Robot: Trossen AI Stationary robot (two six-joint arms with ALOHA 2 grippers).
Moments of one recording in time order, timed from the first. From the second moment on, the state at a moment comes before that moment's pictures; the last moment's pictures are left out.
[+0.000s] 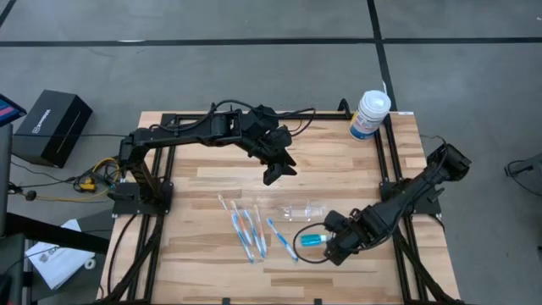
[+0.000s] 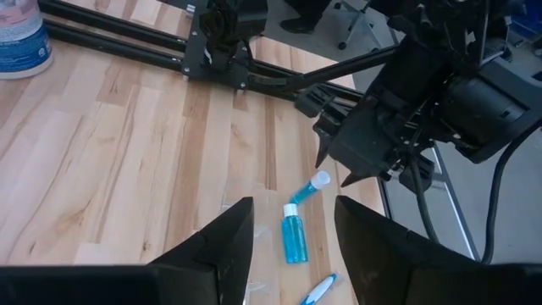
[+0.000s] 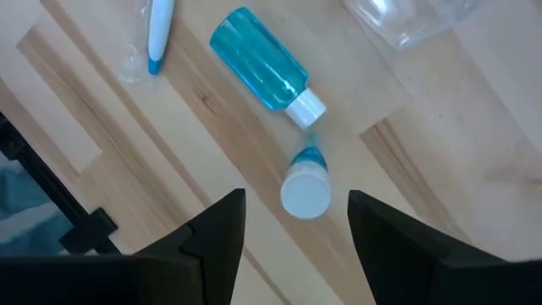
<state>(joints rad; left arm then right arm) 0.11 1.77 1.84 -0.70 0.32 -0.21 0.65 1.56 1.17 -0.98 0.11 1.29</state>
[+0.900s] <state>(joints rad) 0.11 1.77 1.84 -0.70 0.32 -0.19 0.62 1.56 1.11 -0.92 0.08 1.27</state>
